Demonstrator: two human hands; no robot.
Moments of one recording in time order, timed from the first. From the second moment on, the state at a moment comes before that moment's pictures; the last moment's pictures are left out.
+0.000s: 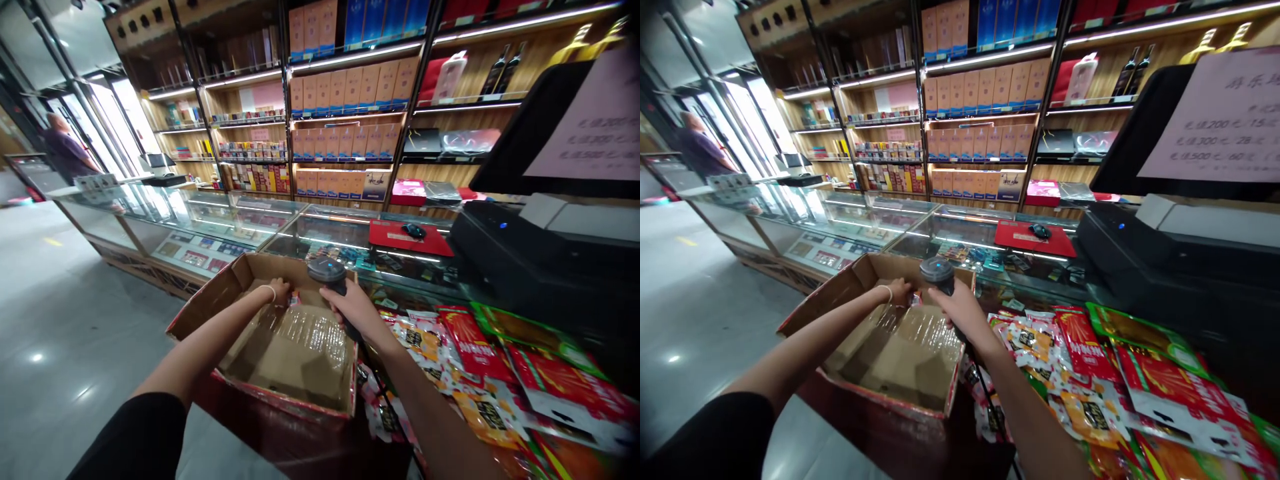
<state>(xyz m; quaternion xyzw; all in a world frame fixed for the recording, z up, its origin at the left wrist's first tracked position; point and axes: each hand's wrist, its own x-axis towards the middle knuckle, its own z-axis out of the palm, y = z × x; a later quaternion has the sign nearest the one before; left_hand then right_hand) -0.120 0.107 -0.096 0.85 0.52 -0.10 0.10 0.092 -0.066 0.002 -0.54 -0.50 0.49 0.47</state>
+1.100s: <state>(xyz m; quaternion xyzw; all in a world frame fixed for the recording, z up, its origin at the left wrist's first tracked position) 0.027 -0.111 0.008 0.61 0.33 0.40 0.60 0.202 -0.281 -0.004 -0.57 -0.44 0.36 0.60</state>
